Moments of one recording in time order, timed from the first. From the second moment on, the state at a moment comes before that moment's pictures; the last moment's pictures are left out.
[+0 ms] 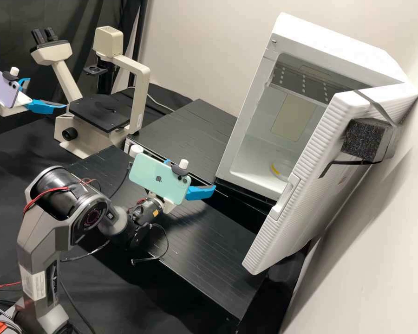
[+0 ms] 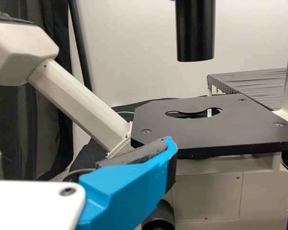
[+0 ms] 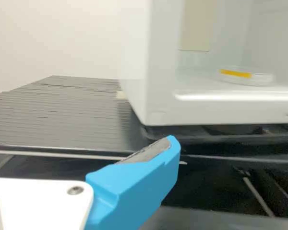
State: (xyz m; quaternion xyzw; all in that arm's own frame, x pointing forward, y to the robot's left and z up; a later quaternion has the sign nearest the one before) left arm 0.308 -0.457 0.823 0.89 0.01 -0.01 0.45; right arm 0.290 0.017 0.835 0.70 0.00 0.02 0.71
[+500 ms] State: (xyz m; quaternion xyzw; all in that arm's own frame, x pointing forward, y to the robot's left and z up) left arm 0.308 -0.457 0.823 0.89 0.01 -0.01 0.45; right arm 0.286 -0.053 0.915 0.72 -0.11 0.09 0.68
